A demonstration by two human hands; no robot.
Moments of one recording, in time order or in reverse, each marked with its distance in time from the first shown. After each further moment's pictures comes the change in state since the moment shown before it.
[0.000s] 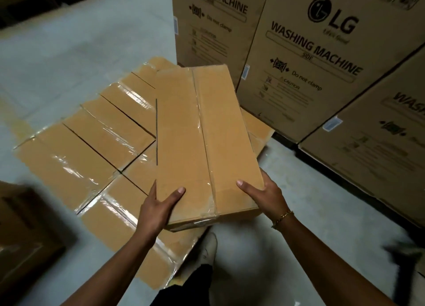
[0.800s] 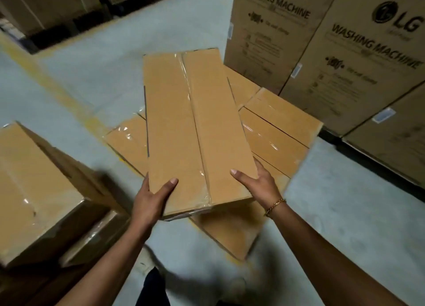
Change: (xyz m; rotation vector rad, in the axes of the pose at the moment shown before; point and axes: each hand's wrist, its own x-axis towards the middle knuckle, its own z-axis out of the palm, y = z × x) left_hand -0.032 -0.101 -0.381 -0.020 0.165 0.099; right_hand -0.151 -0.137 0.340 0.033 -0.038 -0.107
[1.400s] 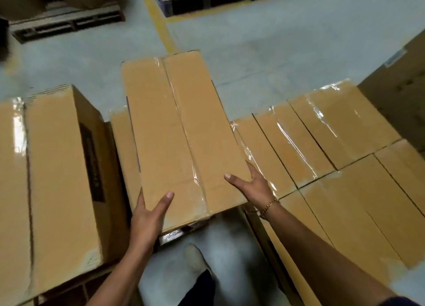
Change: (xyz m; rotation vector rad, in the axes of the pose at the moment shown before) left_hand 0.097 -0.141 -0.356 -0.211 0.491 -0.285; right_hand 0.060 -0.172 0.456 -0.231 -0.487 -0.027
